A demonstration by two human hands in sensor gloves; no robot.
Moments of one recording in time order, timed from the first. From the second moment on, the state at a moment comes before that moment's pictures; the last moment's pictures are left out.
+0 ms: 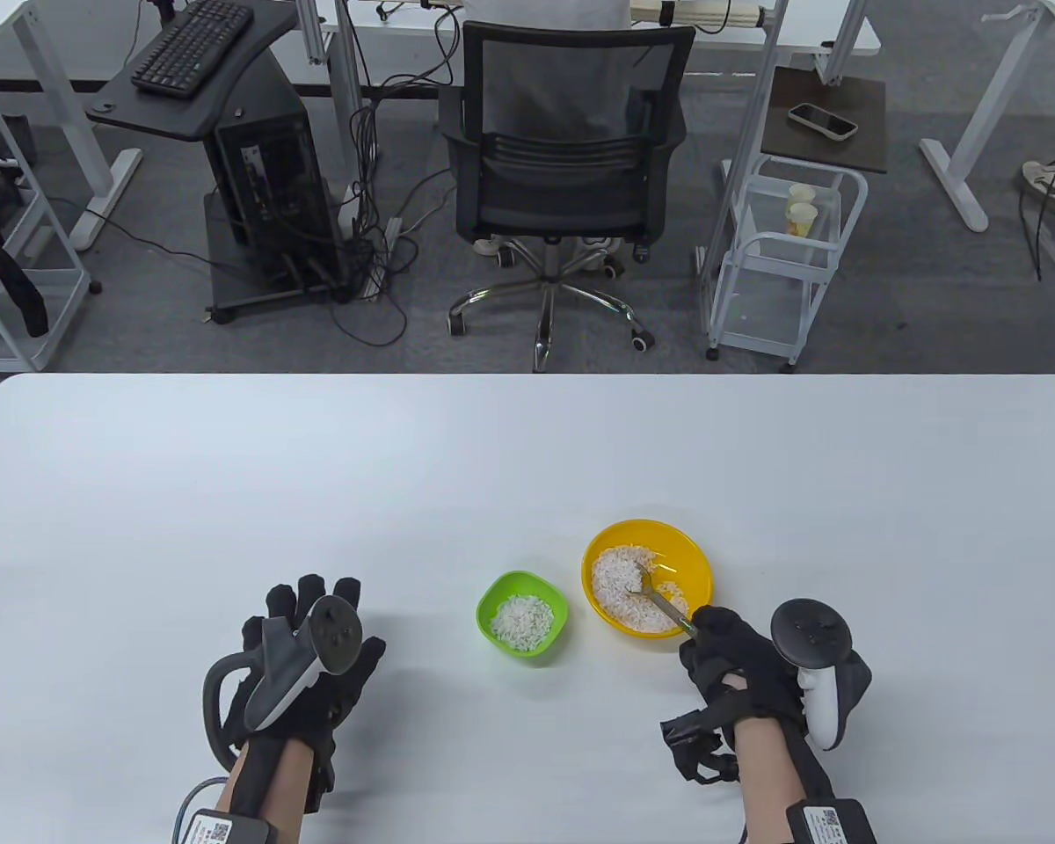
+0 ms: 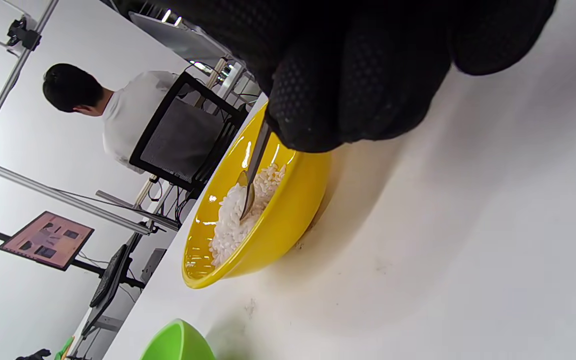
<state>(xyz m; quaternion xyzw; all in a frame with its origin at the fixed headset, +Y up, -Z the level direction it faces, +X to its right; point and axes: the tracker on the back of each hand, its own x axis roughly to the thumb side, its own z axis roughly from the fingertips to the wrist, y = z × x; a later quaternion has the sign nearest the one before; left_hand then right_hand) -0.229 -0.724 -0.304 -0.10 0.10 0.03 0.99 0.231 -0.746 -0.322 -0.18 0.05 0.85 0.49</state>
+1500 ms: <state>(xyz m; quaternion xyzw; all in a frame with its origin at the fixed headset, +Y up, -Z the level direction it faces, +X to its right) -0.227 -0.729 -0.306 -0.11 0.10 0.02 0.99 0.111 -0.726 -0.287 0.14 -0.16 0.97 0.10</state>
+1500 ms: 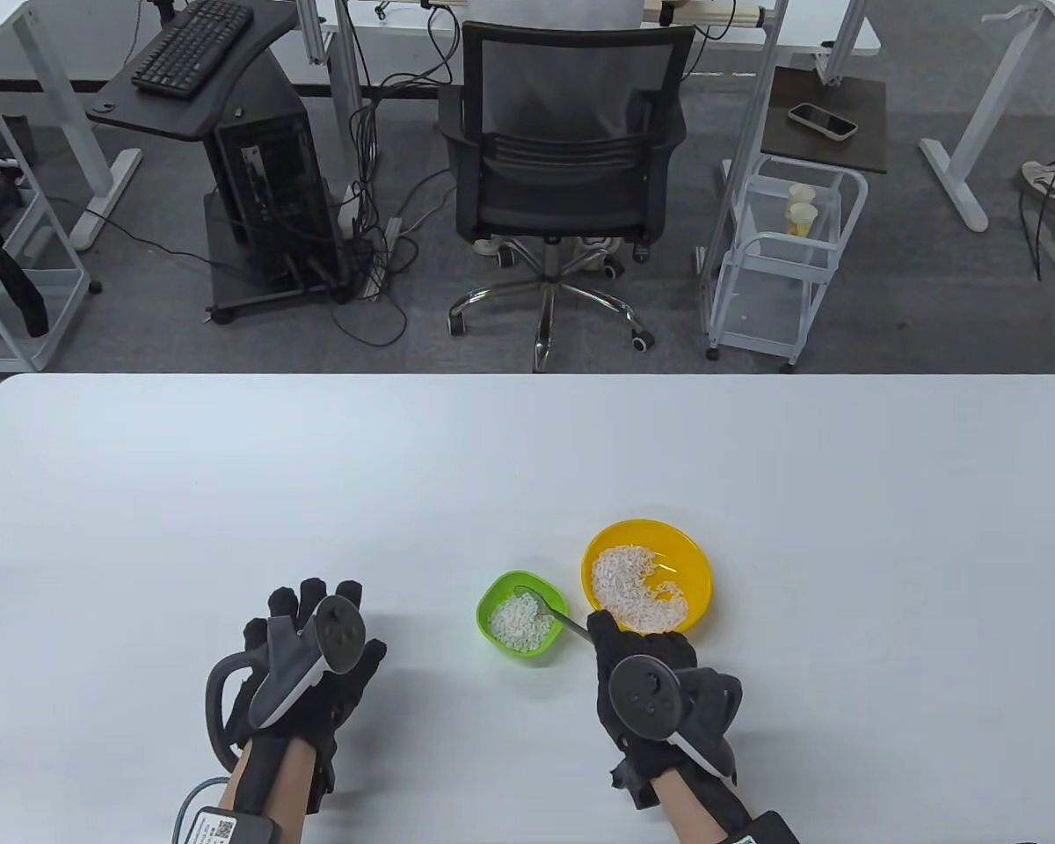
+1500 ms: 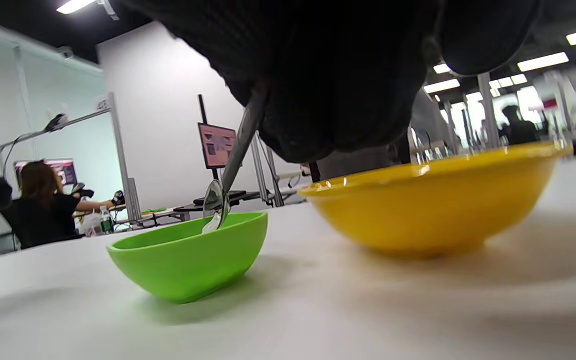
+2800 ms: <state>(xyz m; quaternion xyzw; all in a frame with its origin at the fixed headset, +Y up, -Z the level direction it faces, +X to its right) -0.226 -0.734 -0.309 -0.12 0.10 0.01 0.99 0.218 -0.726 -0.317 -0.16 0.02 0.94 0.30</state>
